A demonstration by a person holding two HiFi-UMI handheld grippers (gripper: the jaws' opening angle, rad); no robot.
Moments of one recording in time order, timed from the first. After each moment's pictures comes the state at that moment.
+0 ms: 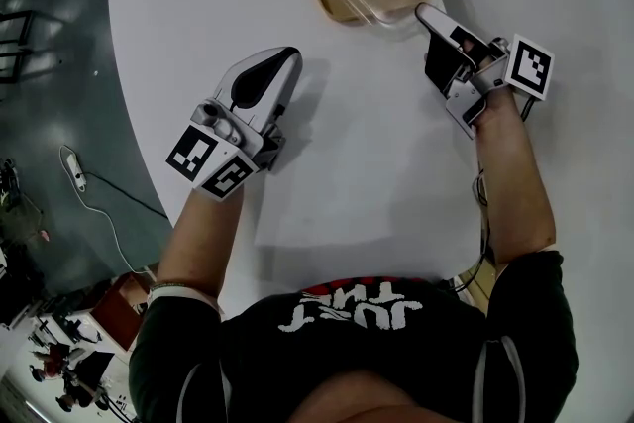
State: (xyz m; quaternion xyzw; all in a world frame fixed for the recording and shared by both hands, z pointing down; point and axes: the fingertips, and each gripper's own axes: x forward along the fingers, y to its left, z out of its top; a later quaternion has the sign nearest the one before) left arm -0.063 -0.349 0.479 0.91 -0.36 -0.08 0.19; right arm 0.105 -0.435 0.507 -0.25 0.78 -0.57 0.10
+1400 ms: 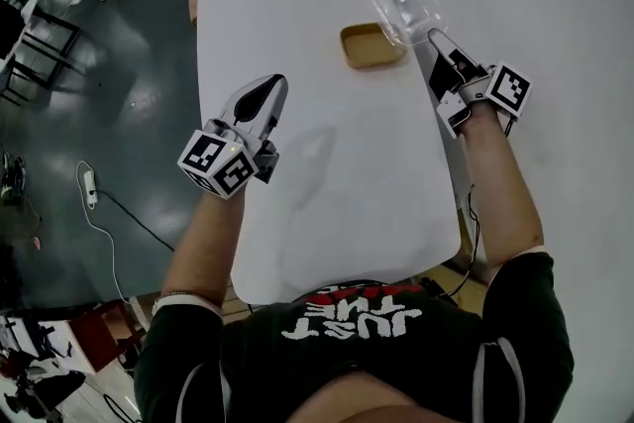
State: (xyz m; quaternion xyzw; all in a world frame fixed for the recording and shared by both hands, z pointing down) left arm -0.154 -0.287 0.408 0.89 -0.44 -0.09 0.11; right arm 0.095 -0.412 0.393 -0.31 0.84 -0.41 0.15
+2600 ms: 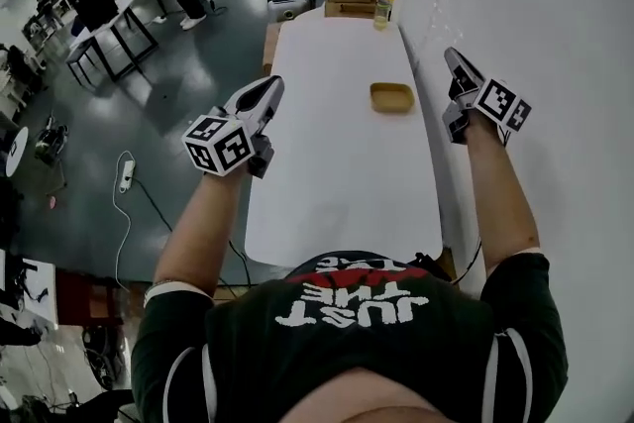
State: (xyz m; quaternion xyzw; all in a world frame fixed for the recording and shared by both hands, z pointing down) left arm -0.185 -0.136 0.237 0.84 -0.54 -0.09 0.03; right arm 0.111 -0.314 0.207 -0.34 0.91 -0.19 0.13
